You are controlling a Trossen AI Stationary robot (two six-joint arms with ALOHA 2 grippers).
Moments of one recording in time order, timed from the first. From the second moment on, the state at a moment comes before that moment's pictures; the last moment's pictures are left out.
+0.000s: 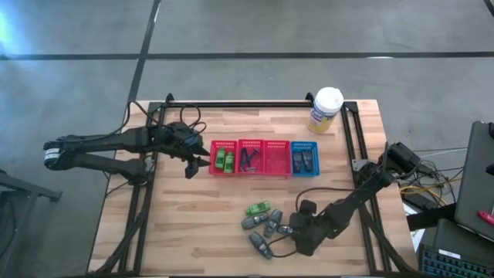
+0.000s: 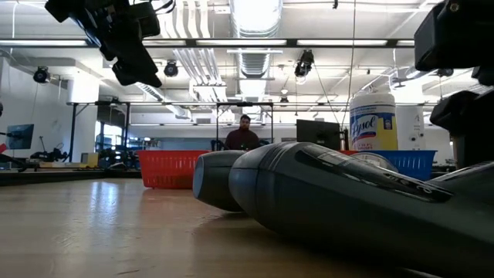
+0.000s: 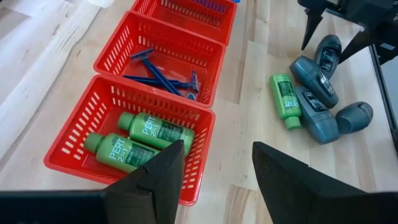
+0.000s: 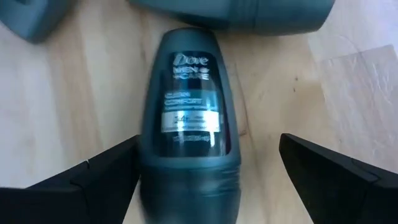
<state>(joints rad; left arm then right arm) 0.19 0.92 0.76 -0.53 0.15 -0.18 0.71 1.75 0.93 -0.38 0.26 0.94</state>
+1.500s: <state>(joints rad) 0.19 0.92 0.76 -0.53 0.16 -0.19 0.57 1.75 1.40 -1.15 0.35 1.20</state>
